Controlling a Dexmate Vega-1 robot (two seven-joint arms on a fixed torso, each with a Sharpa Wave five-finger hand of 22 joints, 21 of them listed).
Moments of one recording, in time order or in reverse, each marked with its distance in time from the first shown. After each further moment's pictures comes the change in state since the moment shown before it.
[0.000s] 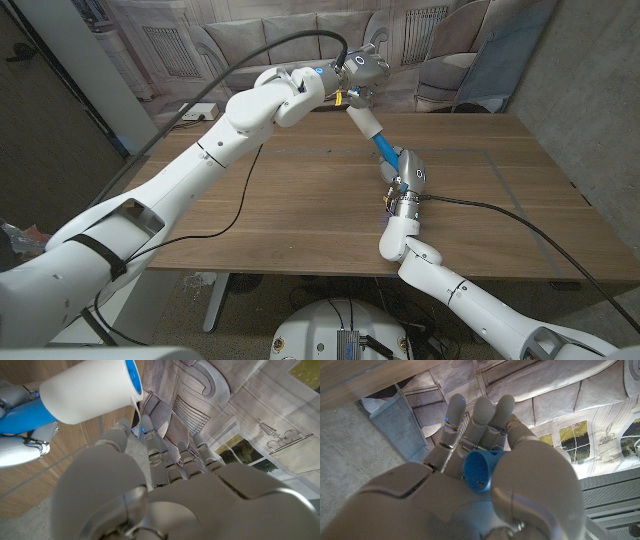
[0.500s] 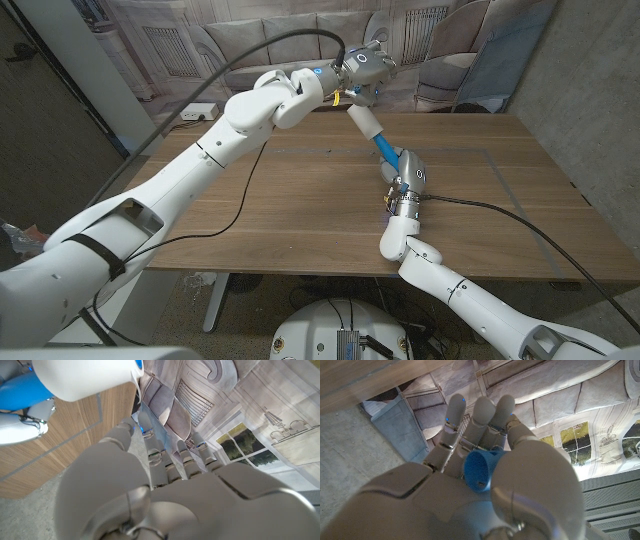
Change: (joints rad) left arm -0.007 0.005 0.001 0.020 -0.057 -0.023 0.065; left_hand 0.002 -0.009 -0.012 0.011 0.004 -0.038 0.018 0.015 0.027 -0.006 0.012 0.013 0.008 -0.010 0.000 -0.004 0.001 -0.005 0.001 -0.003 0.000; right arm 0.008 0.003 0.002 0.018 0.008 0.011 0.005; right_hand 0.000 0.000 0.000 0.000 0.000 0.000 0.000 0.000 0.002 0.000 0.000 0.000 0.000 0.000 0.000 0.000 -0.009 0.000 0.000 0.000 0.000
